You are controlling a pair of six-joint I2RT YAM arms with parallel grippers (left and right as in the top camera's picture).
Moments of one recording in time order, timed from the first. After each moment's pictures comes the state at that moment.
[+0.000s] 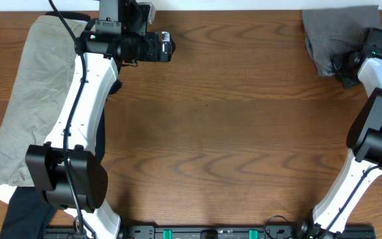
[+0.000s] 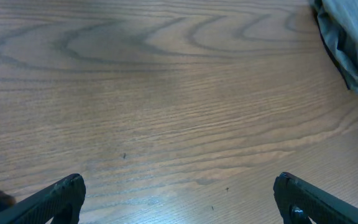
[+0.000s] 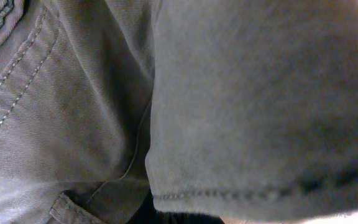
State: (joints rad) left arm -0.14 1.85 1.72 -0.78 0.36 -0.09; right arm -0.34 2.31 1.72 -0.51 -0.01 0.89
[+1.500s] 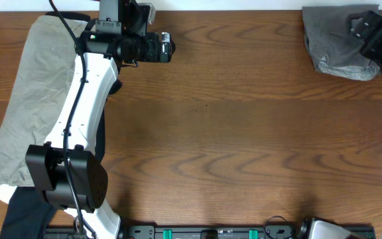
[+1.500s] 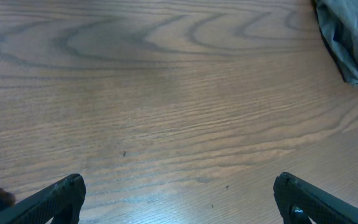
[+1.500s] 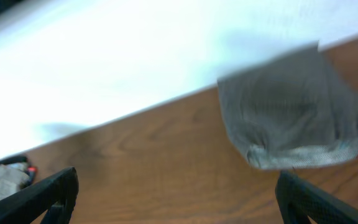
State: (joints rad) left arm -0.14 1.85 1.72 -0.78 0.36 -0.09; right arm -0.26 1.37 1.69 -0.80 -0.30 0.30
